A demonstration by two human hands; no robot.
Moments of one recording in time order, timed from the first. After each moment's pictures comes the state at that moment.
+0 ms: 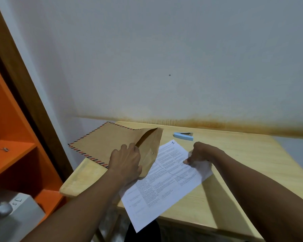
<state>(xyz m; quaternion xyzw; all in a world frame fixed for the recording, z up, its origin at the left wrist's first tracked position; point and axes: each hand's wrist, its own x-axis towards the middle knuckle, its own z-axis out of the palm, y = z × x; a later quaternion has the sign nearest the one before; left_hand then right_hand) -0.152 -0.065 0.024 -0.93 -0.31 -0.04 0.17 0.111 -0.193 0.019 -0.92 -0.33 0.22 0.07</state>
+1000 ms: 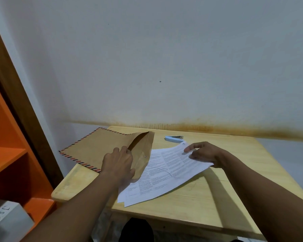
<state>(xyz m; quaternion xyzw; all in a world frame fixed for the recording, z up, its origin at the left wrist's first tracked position) -0.151 -0.068 0.027 -0.93 -0.33 -0.04 0.15 0.122 -0.256 0.034 -0.80 -0.29 0.32 0.42</state>
